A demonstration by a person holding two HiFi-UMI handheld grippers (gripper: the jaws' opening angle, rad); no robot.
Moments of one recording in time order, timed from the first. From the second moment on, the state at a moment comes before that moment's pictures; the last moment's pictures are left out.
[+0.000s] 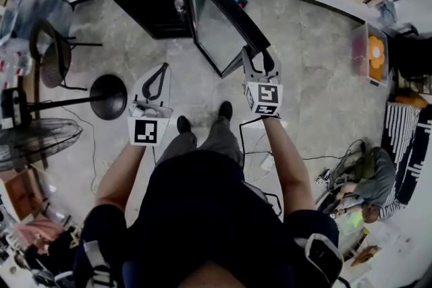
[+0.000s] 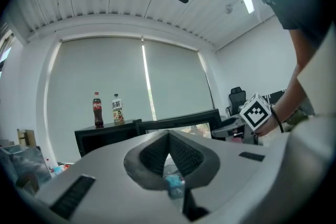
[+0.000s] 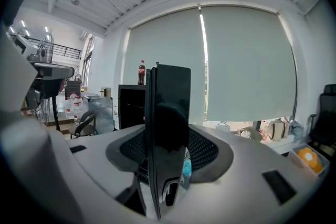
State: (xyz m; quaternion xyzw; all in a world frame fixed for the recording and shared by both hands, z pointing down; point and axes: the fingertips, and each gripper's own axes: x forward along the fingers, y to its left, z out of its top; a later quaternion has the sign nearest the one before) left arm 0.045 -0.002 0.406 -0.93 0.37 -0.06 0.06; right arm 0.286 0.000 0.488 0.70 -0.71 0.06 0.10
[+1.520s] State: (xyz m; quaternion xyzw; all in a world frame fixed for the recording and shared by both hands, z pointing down) left arm -0.093 0.012 0.406 -0.92 0.38 -0.03 0.05; right arm 0.086 0.006 0.493 0.70 -0.70 0.08 0.14
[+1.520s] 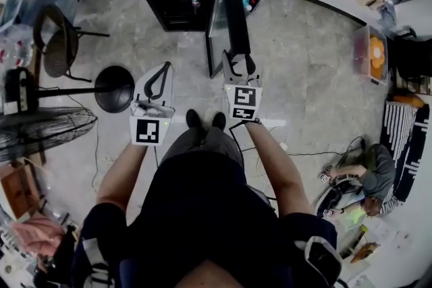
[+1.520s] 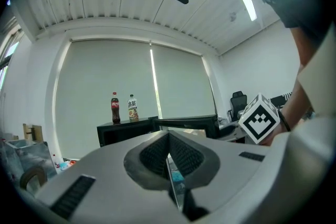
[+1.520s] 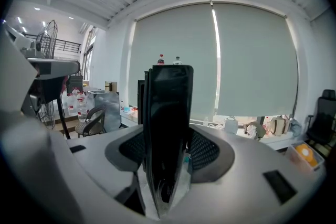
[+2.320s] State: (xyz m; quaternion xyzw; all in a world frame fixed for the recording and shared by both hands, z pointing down) left arm -0.120 0.018 0.411 -0.90 0.43 -0.04 0.04; right arm 0.038 -0.009 0.496 0.69 -0.70 0.09 0.14
